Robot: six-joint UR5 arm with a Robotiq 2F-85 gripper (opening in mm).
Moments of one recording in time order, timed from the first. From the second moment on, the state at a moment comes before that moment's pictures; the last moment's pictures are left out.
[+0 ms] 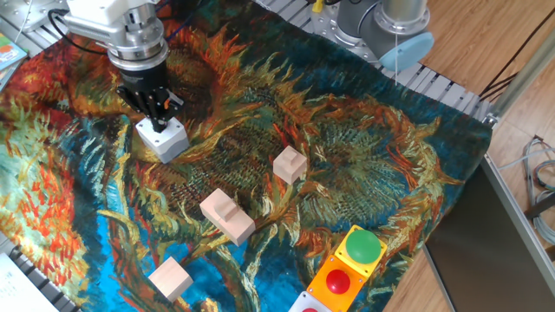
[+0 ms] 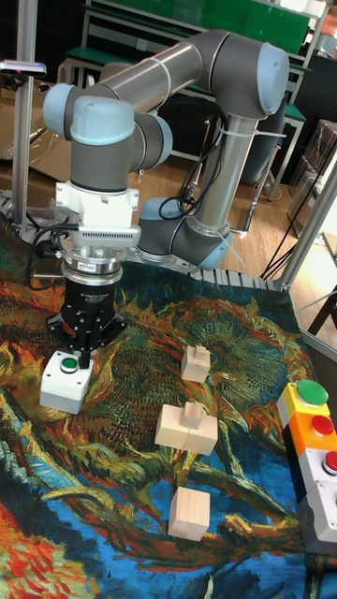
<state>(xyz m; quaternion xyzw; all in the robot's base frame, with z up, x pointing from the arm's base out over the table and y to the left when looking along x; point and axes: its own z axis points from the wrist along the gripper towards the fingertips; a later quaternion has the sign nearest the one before) 0.570 -0.114 0.095 -0.16 0.98 0.03 0.08</state>
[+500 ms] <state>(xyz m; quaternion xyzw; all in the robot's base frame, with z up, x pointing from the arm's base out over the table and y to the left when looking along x) 0.568 -0.124 0.089 -0.17 0.98 0.02 0.08</state>
